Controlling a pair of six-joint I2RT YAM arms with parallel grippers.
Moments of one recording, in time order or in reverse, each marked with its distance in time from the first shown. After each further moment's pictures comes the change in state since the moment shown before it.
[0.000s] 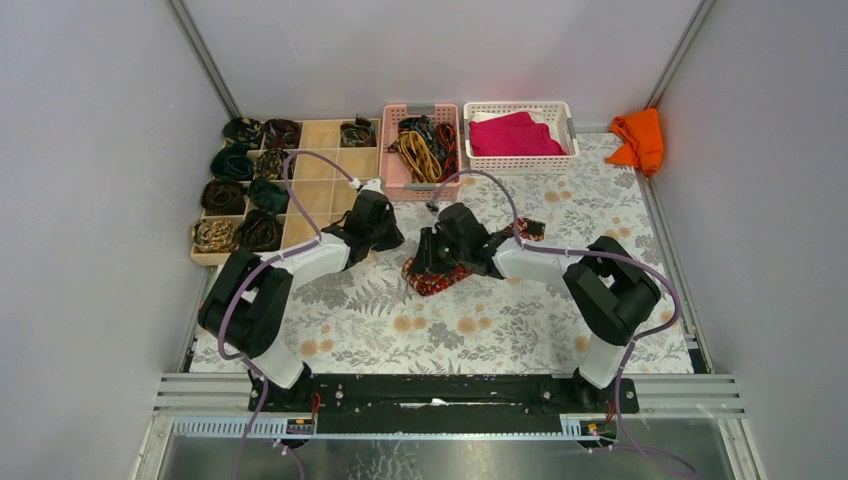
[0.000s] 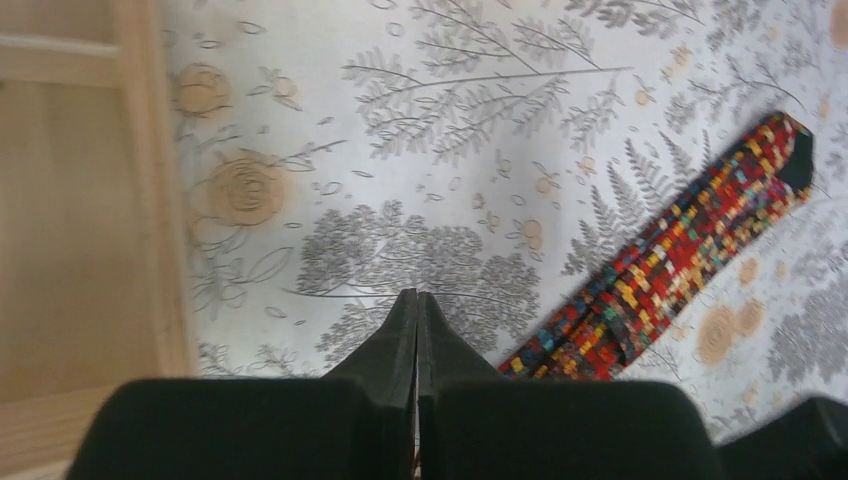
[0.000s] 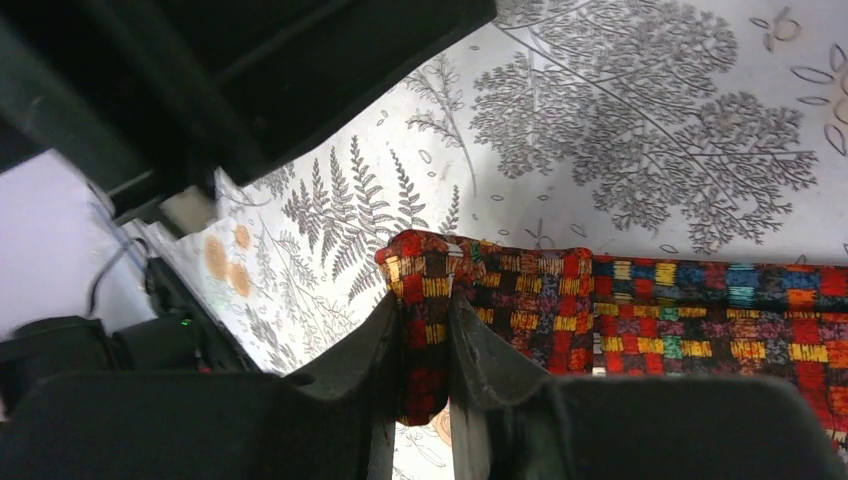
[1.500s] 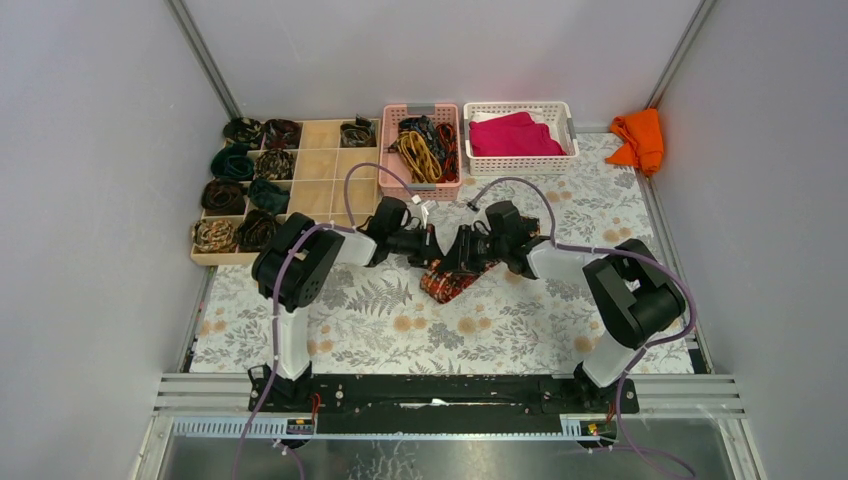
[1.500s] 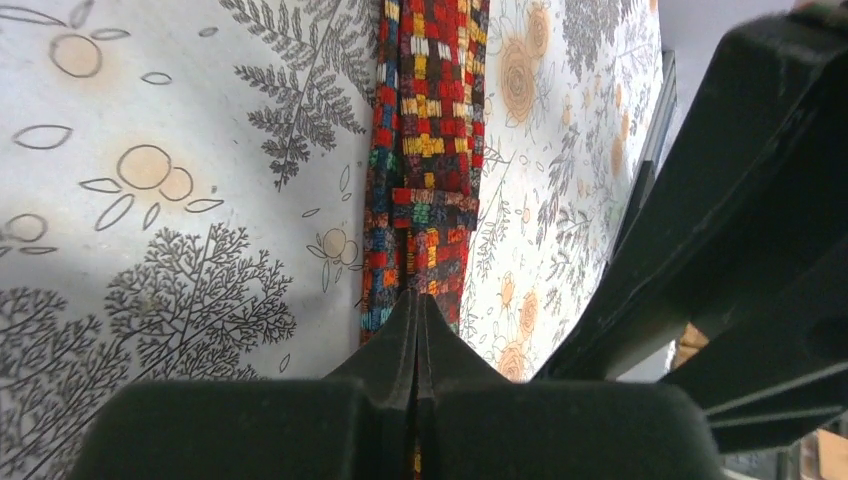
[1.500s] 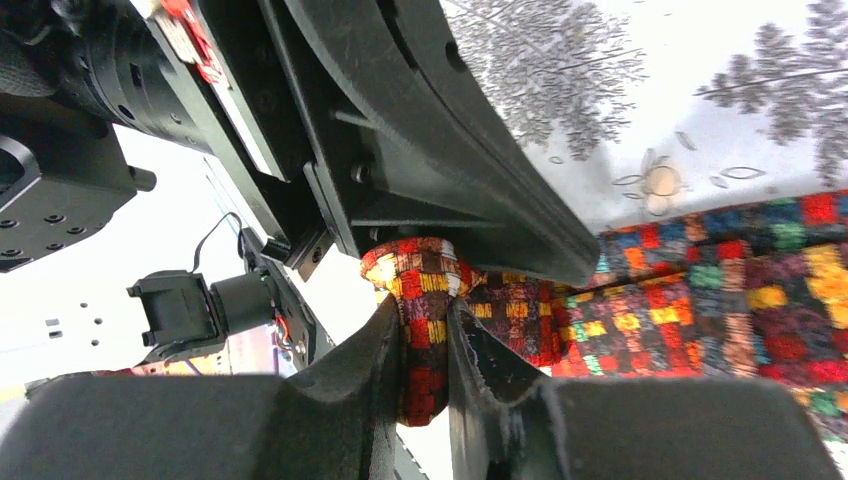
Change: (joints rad) left arm -0.022 0.366 0.060 0.374 0.862 0.088; right arm -0.239 -0.087 -0.232 0.171 -0.329 0.111
